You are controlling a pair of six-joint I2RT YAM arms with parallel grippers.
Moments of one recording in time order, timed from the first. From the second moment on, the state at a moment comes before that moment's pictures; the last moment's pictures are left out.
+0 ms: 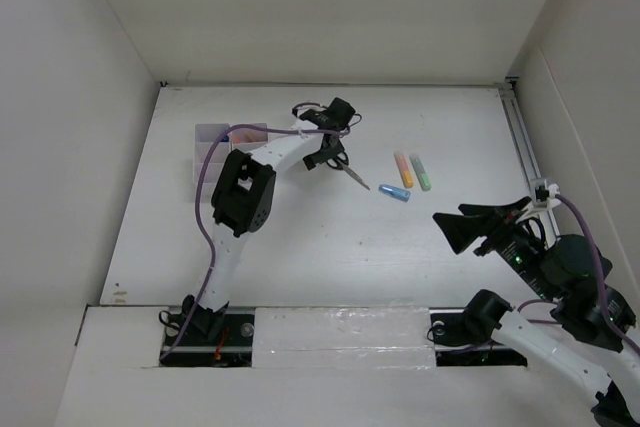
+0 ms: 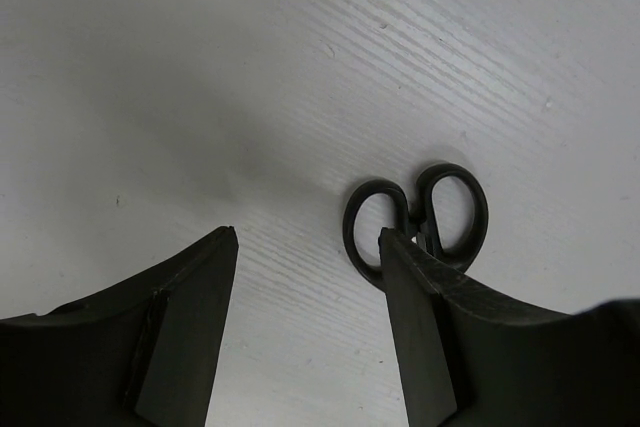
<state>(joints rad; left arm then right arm) -0.61 2.28 1.94 -0.85 -0.43 -1.08 0.79 0.27 0.87 -0.61 0.23 0.56</state>
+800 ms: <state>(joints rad) -0.63 2.38 2.03 -0.87 -0.38 -1.06 0.79 0.26 0.87 -0.61 0.17 0.55</state>
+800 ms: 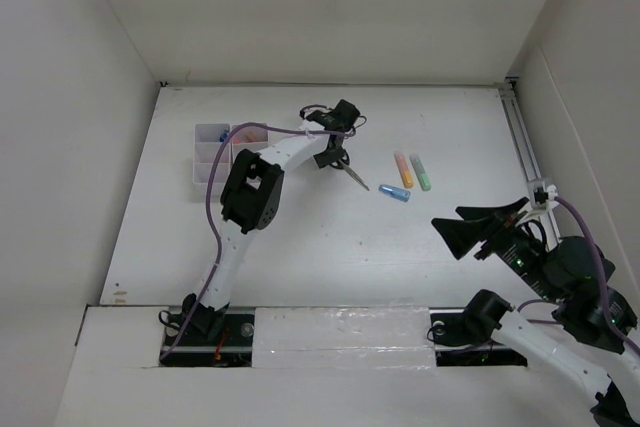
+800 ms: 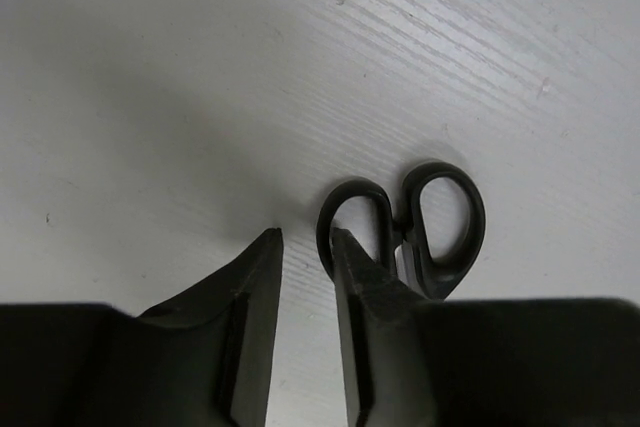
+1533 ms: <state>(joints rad) -0.67 2.21 1.90 -0.73 -0.43 -0.83 0.79 0.26 0.88 -0.62 0.17 0.54</state>
